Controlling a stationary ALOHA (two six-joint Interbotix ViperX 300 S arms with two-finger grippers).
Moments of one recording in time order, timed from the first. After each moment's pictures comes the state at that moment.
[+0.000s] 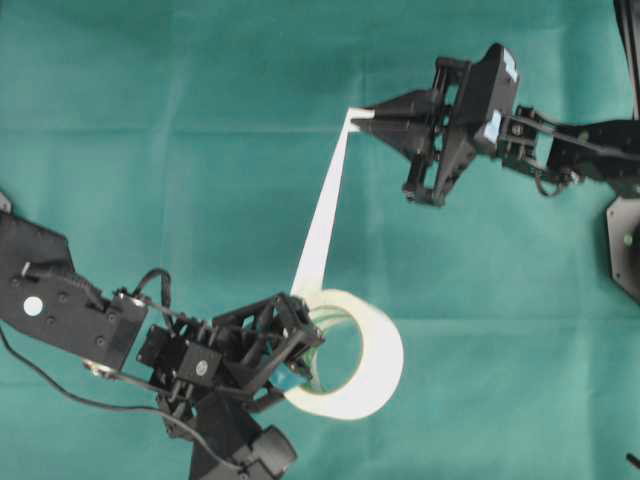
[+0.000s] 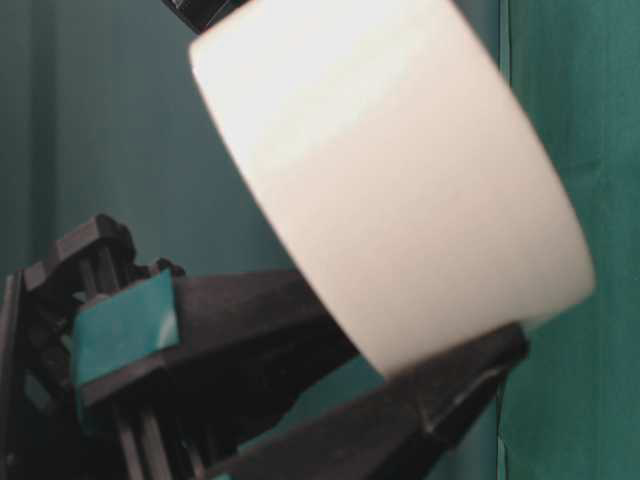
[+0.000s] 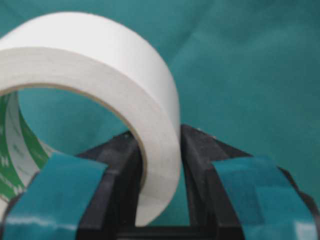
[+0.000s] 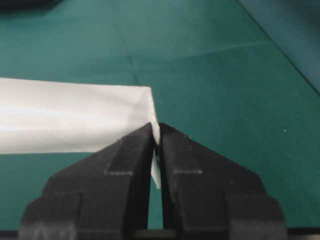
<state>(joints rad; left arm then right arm) -0.38 0.01 0.24 -0.01 0.60 0.67 -0.25 -0.07 0.94 0.17 -0.66 0.02</state>
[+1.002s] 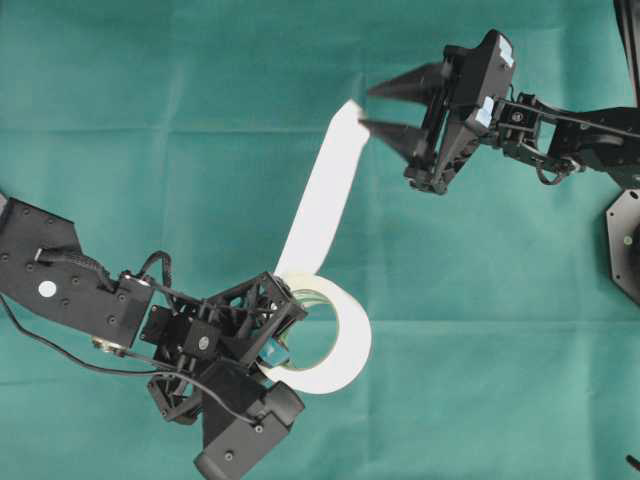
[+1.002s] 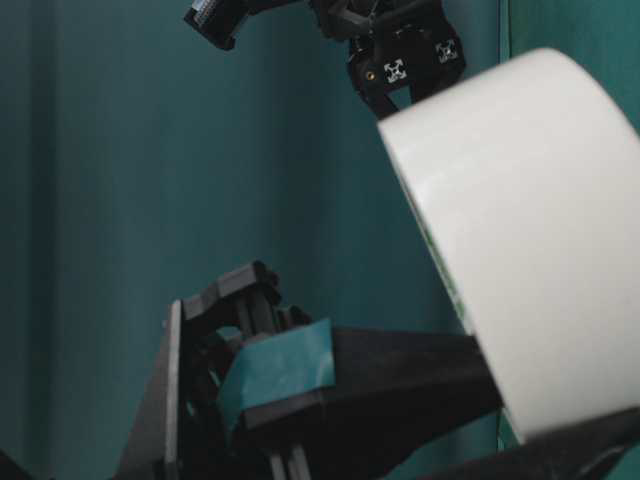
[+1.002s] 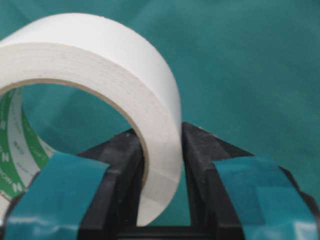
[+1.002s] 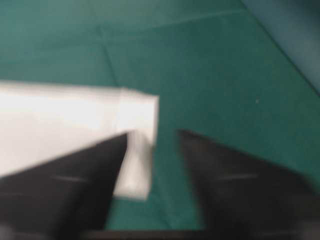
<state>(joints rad) -0.32 0.01 0.33 -0.02 0.59 0.58 -0.29 -0.07 0.94 0.13 -0.58 0.02</state>
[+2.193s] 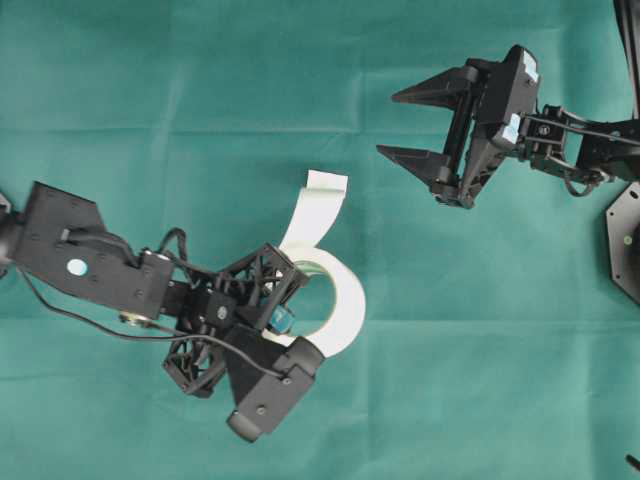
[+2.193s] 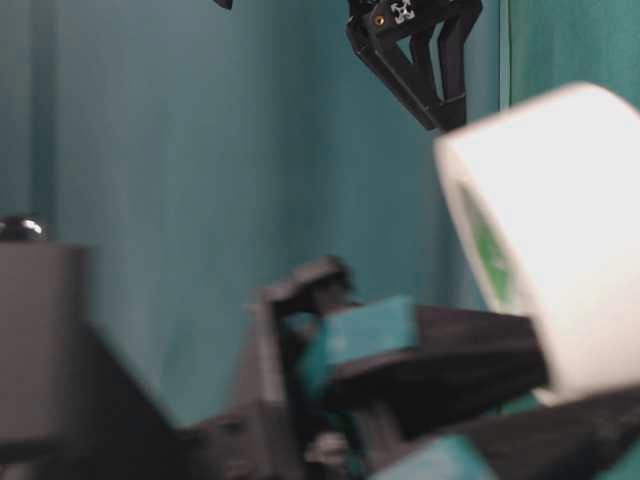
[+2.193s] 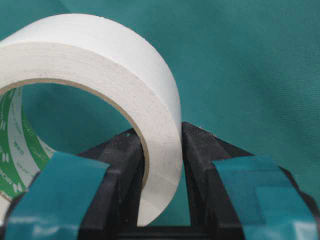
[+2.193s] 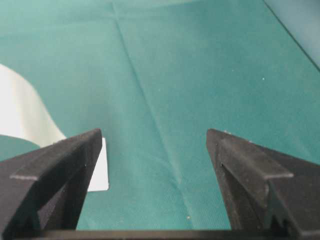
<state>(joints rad) -0.26 0.06 0.35 -0.02 0.59 0.51 -0.27 -0.15 1.04 0.11 -0.57 0.02</state>
